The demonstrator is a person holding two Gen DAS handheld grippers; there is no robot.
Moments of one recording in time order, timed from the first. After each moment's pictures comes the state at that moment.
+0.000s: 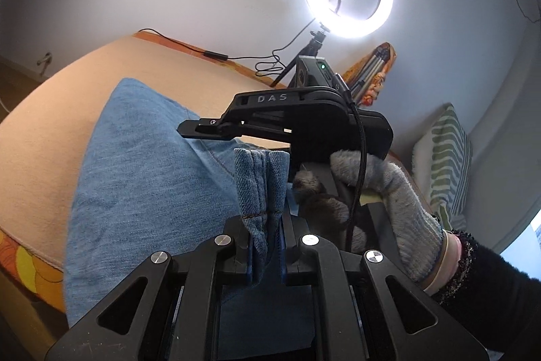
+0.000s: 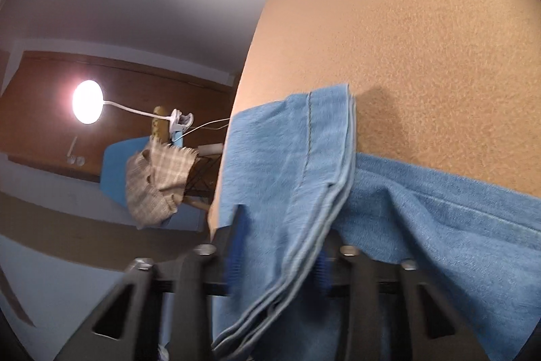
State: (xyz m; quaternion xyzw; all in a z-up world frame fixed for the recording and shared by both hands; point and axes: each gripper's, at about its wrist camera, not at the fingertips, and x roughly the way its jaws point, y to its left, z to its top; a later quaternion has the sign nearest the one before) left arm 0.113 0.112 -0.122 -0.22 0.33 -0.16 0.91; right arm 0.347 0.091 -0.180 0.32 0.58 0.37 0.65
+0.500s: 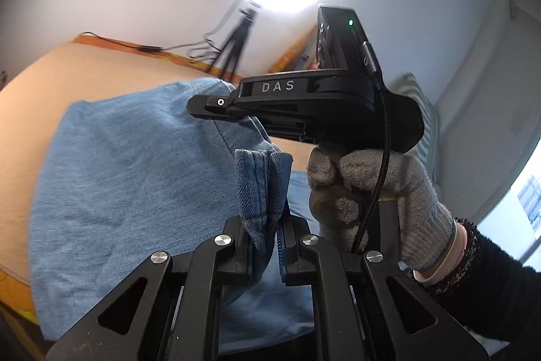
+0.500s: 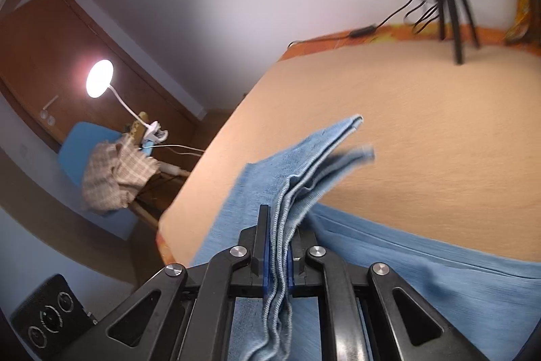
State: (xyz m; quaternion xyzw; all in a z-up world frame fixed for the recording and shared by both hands) left arm 0.116 0.033 -0.106 -0.18 0.33 -0.25 0.89; right arm 0.307 0.012 -0.096 0.18 0.48 0.32 0.80
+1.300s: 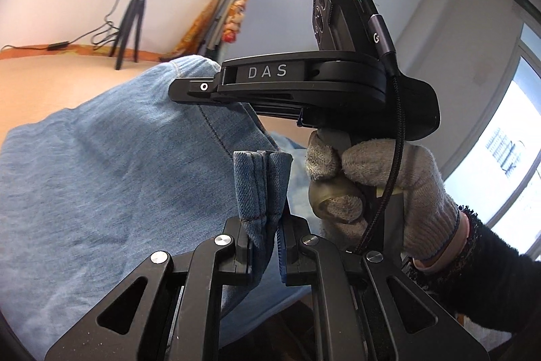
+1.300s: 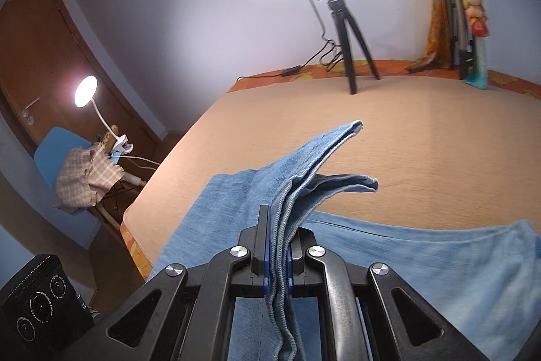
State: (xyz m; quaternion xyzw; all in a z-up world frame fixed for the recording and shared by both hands) left arm 0.135 -0.076 -0.103 -0.13 0.35 -0.37 0.85; right arm 0.257 -0.121 -0.068 0.15 0.44 0.24 0.85
